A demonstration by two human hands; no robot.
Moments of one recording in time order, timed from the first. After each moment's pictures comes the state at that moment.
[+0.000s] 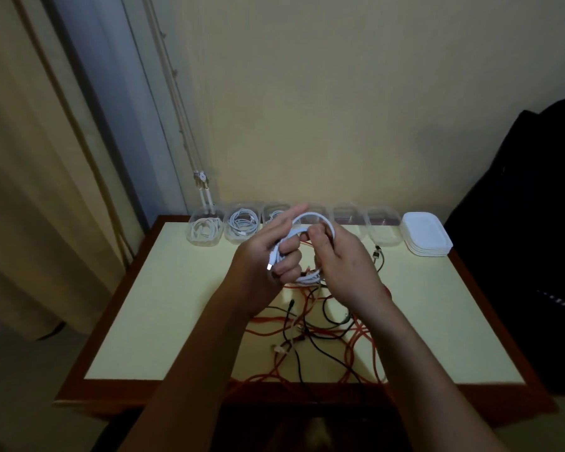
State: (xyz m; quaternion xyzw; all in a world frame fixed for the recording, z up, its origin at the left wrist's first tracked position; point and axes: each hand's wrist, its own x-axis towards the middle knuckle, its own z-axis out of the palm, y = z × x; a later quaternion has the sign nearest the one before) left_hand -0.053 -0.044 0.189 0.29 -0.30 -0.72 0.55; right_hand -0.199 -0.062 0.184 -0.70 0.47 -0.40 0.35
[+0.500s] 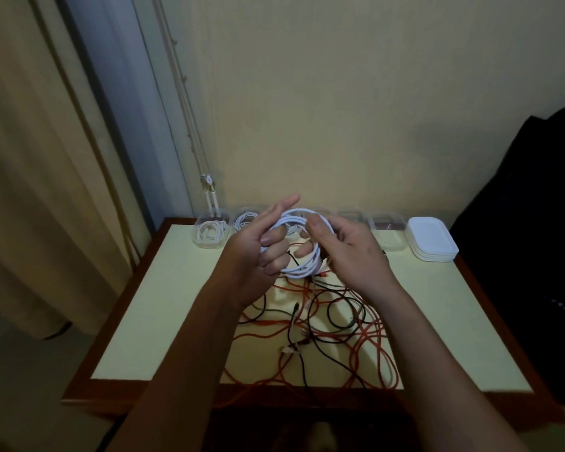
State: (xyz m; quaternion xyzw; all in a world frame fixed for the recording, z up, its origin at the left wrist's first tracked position) left_hand -0.036 -0.046 0.208 0.29 -0.26 -0.72 0.58; right_hand -0.198 -0.075 0.198 -0.67 0.40 -0.42 0.46
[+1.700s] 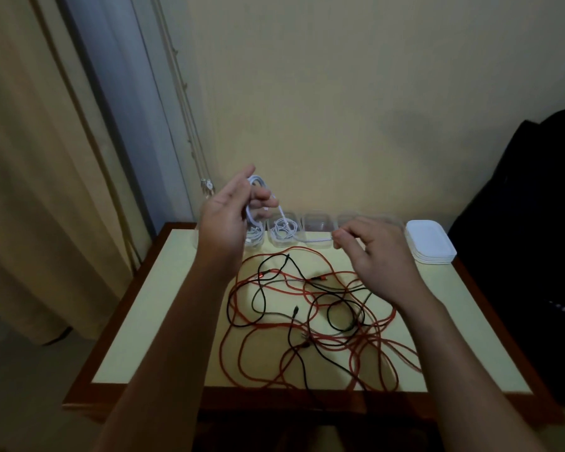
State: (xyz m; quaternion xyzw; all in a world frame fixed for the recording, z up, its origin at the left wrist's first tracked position) left_hand -0.015 -0.056 0.227 0.37 -0.40 -0.45 0.71; right_hand -0.237 -0.087 0.195 -0.81 0.41 -0.41 0.09
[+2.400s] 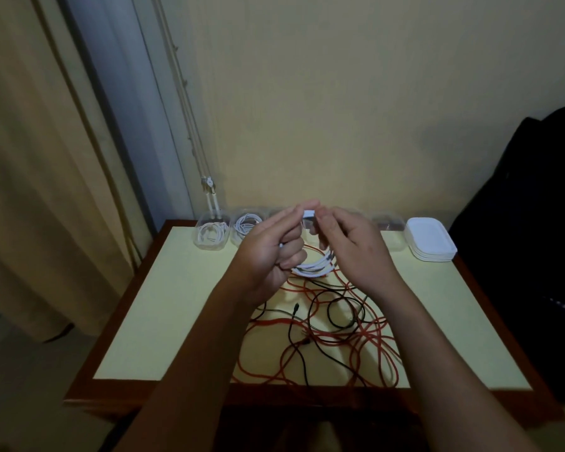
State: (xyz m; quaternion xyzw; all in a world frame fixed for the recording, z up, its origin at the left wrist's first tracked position) left_hand -0.057 -0.042 0.212 0.30 -0.35 -0.67 0.59; right_hand -0.205 -0.077 0.201 -0.75 0.41 -0.44 0.28
